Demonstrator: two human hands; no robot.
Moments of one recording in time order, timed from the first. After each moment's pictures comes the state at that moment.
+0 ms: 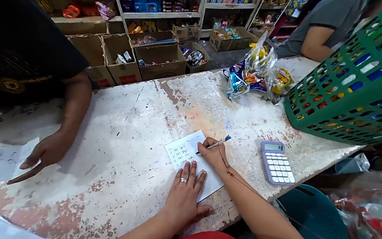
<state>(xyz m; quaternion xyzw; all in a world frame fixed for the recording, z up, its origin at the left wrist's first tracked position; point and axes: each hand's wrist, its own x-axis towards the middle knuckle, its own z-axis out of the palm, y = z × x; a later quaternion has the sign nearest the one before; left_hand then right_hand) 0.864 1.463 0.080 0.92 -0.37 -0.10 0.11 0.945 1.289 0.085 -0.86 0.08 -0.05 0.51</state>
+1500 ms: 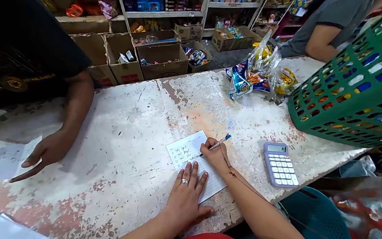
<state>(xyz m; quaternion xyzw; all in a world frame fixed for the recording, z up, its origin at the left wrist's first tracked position) 0.863 1.465 0.079 0.92 -0.37 -0.09 0.11 0.945 1.291 0.090 -0.88 0.08 -0.05 0.47</state>
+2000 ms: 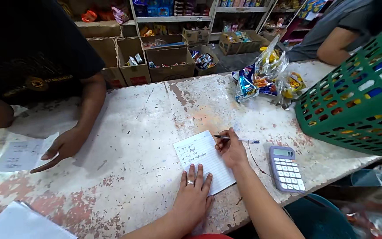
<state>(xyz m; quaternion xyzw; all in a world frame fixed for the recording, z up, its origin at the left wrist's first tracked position) 0.854 1.455 0.082 0.93 -0.34 -0.08 0.12 0.956 1.269 0.102 -0.56 0.20 -0.03 0.80</state>
